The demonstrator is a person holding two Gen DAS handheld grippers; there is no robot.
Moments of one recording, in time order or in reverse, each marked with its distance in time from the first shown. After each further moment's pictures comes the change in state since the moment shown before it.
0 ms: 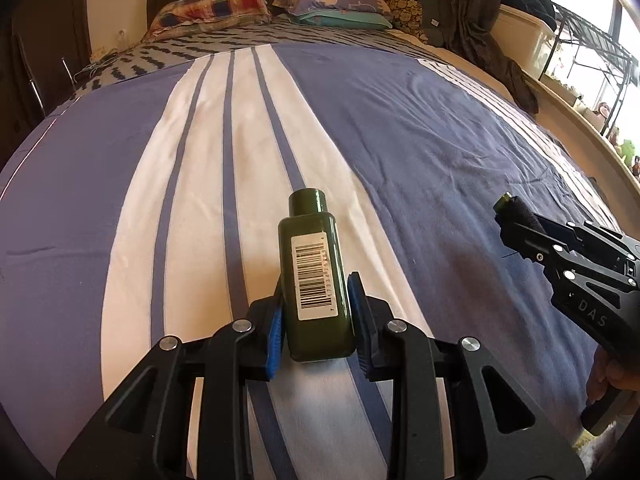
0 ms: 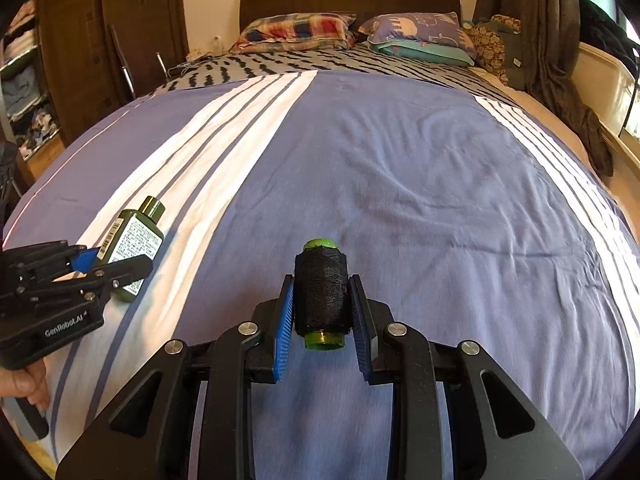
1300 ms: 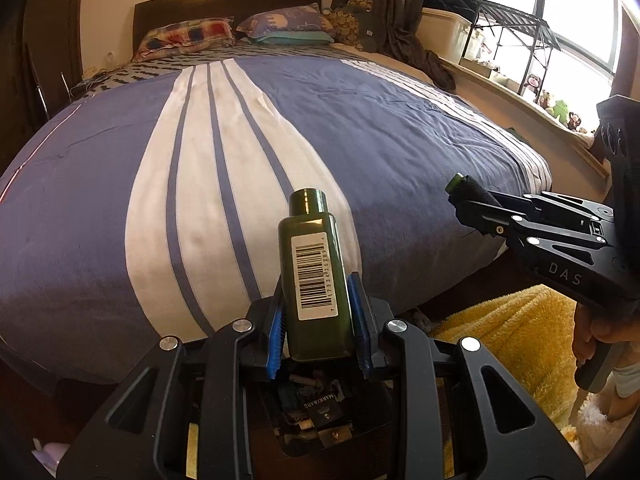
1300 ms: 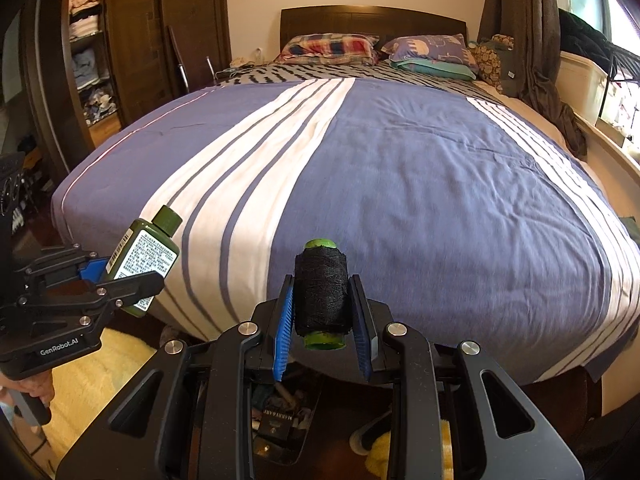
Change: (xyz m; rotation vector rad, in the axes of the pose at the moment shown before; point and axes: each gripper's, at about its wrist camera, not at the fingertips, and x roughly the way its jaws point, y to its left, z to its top) left arm -0.197 -0.069 -0.244 0.074 -0.079 -0.103; right arm -0.203 0.061 -0.206 -0.043 -0.066 0.065
